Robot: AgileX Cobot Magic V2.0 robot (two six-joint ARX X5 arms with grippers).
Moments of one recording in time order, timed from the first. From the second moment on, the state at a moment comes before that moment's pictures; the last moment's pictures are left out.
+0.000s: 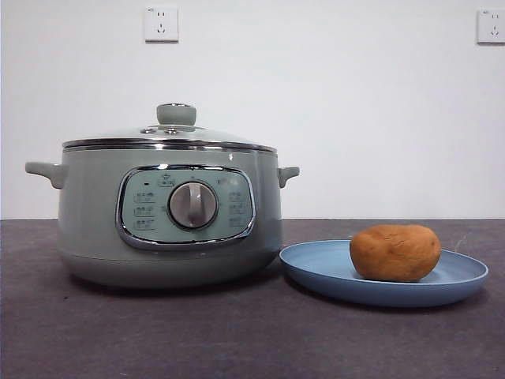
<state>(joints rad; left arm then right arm) -0.07 0.01 0.03 -0.22 0.06 -0.19 0.07 0.74 0.98 -0.83 0.02 0.18</state>
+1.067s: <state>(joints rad) -0.07 0.01 0.03 -0.22 0.06 -0.19 0.03 0.03 0.02 -0.18 0.03 0.28</state>
